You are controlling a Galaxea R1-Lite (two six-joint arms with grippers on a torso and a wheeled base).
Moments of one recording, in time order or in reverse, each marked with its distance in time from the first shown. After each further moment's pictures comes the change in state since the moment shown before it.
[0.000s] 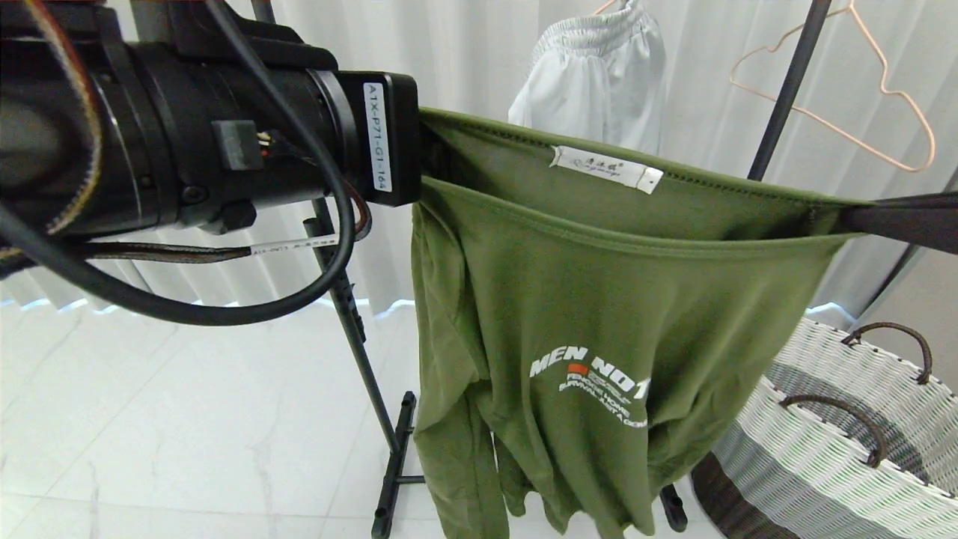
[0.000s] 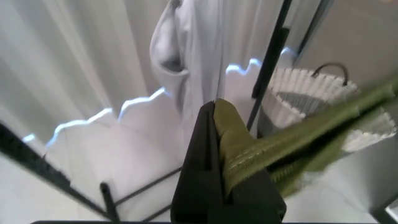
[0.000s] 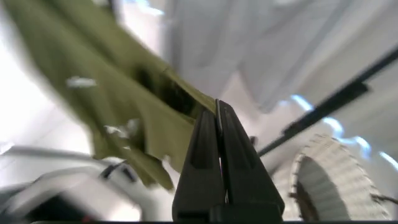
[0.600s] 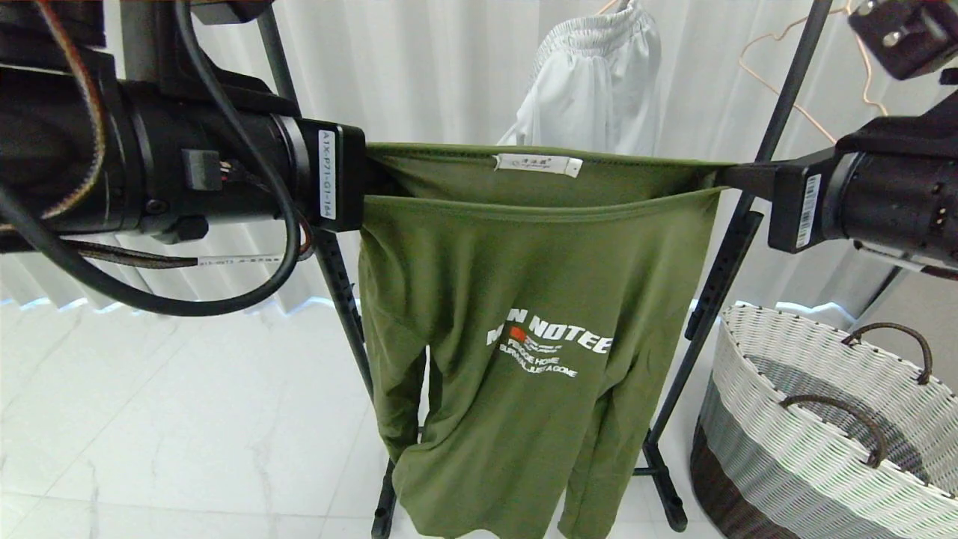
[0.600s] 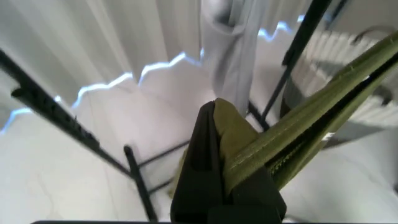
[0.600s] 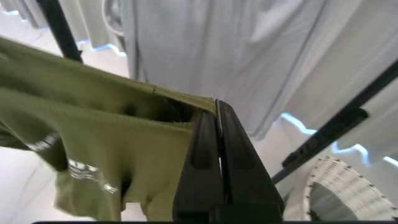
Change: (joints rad) left arm 0.131 -0.010 -0.042 0.209 -0.066 0.001; right arm -0.124 0.224 0.080 -0.474 -0.016 0.024
